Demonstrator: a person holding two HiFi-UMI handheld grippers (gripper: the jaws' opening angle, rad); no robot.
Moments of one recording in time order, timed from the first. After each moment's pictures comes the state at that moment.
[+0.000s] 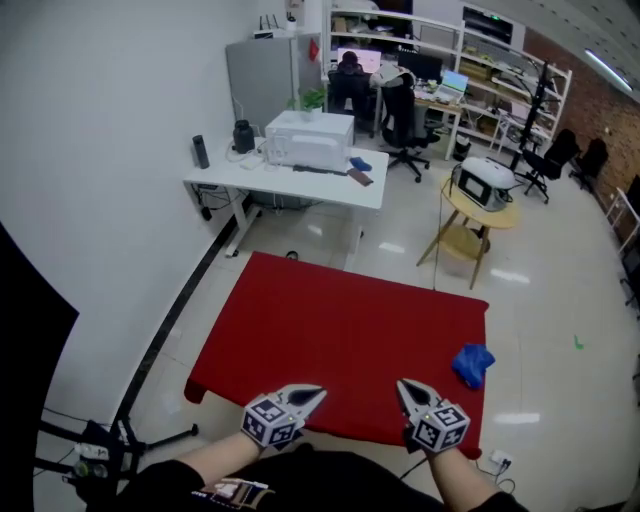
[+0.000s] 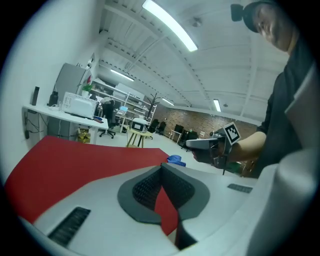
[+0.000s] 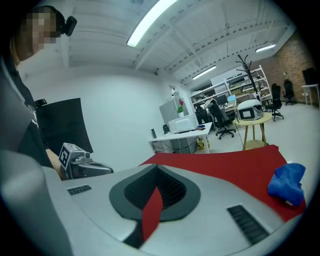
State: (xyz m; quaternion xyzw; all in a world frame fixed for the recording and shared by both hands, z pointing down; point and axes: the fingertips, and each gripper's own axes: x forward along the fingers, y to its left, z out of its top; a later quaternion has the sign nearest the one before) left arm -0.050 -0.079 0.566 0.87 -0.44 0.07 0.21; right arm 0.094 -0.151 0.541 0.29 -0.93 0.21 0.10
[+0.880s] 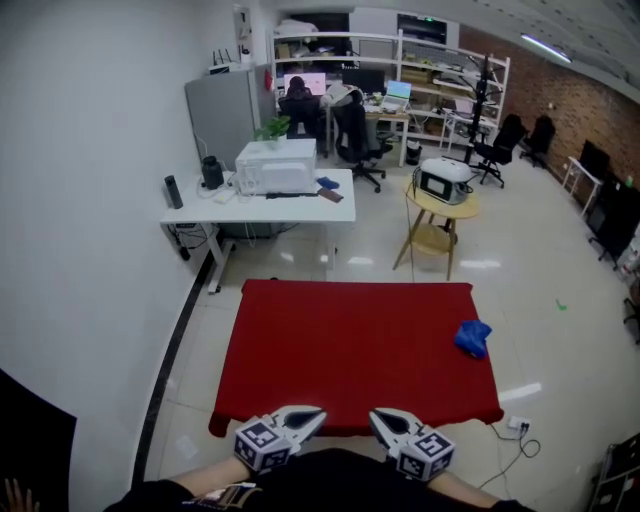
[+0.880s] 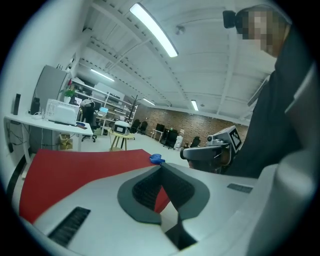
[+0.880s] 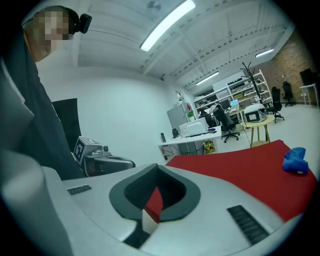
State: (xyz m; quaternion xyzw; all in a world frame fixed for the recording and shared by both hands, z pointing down) left arm -0.106 0.028 0.503 0.92 -0.35 0.07 0.19; right arm -0.014 0.015 0.494 0.29 -0.93 0.19 0.08
